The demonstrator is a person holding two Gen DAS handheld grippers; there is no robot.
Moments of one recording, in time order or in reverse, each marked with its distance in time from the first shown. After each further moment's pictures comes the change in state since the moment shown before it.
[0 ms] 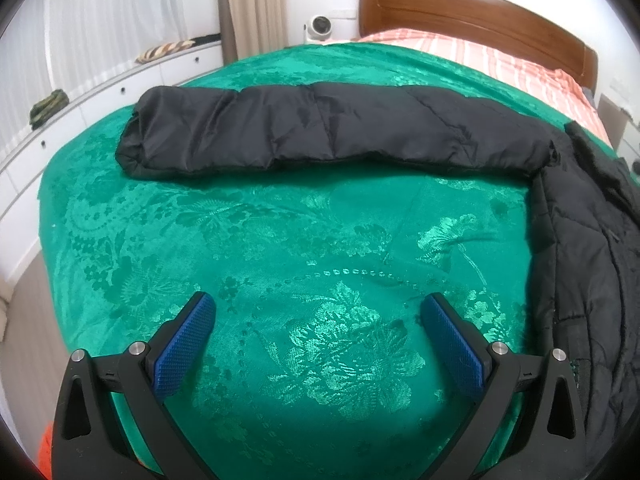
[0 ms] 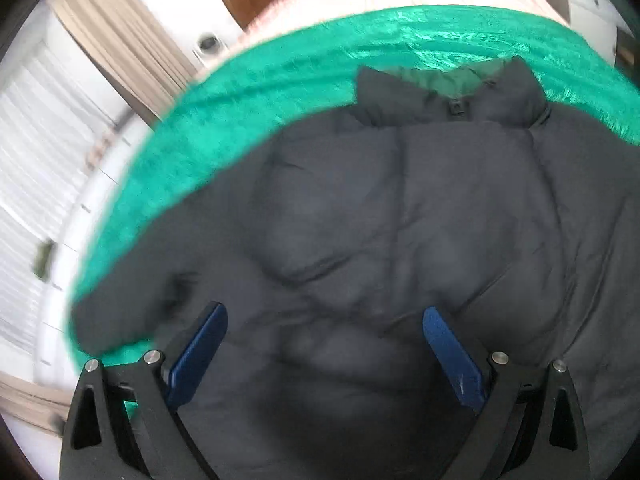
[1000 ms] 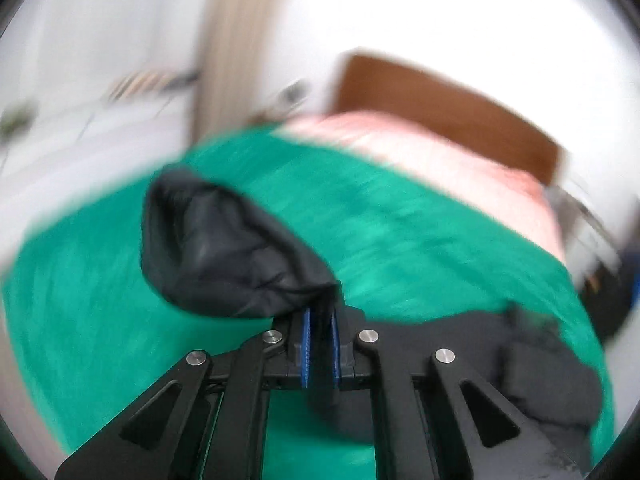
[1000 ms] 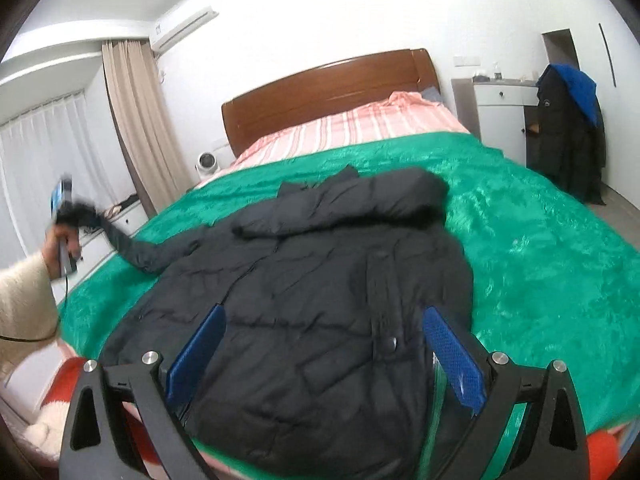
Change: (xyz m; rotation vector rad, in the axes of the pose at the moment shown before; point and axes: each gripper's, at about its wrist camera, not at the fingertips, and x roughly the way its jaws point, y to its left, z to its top) left arm -0.064 -0.003 0.266 -0.027 -0.261 -0.279; right arm -0.263 -0.091 -0.279 -0.081 -0.558 -0.166
